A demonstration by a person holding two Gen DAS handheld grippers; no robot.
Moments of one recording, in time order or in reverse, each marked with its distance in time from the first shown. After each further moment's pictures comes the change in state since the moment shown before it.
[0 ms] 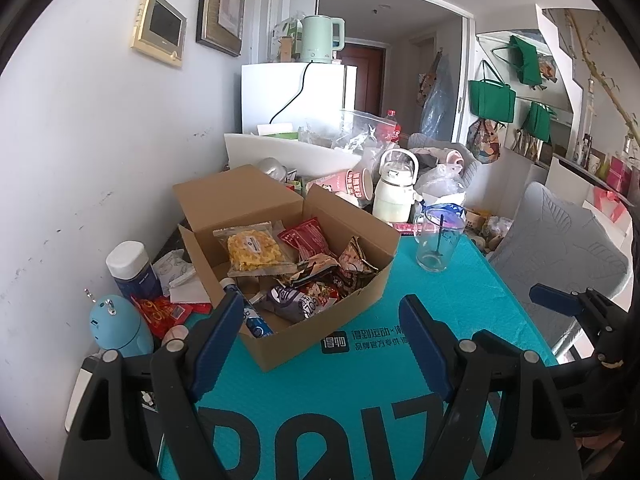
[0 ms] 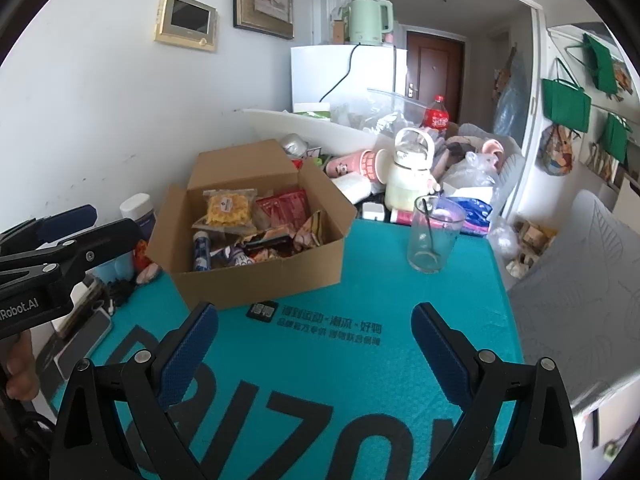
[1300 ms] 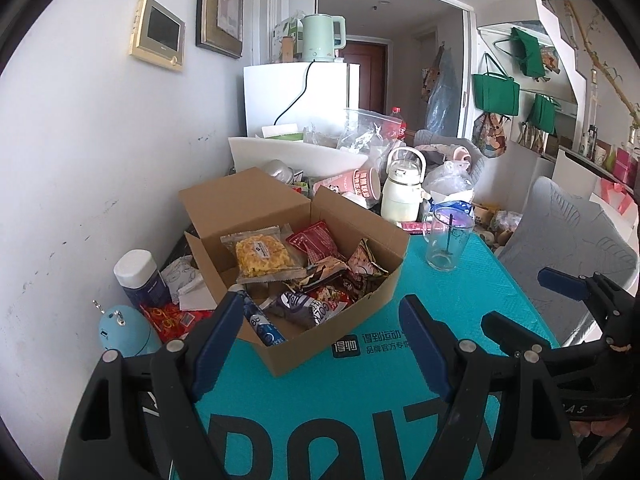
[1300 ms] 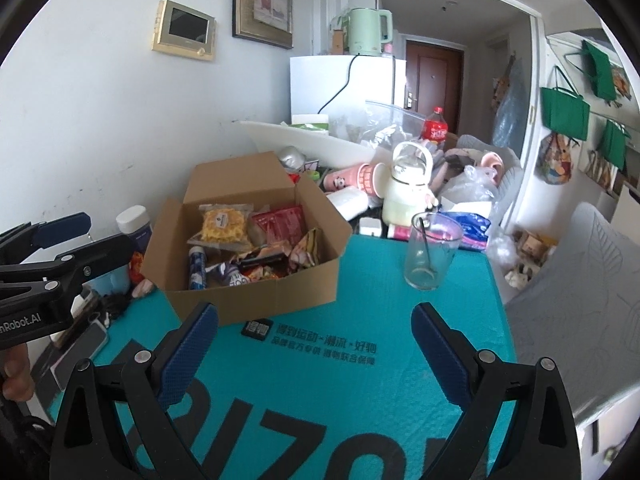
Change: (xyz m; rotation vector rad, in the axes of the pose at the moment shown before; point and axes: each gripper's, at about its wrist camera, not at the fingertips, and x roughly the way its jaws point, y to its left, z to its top) left arm 0.005 0.000 0.007 0.024 0.003 0.035; right arm 0.006 -0.005 0.013 -0.006 -0.036 -0.005
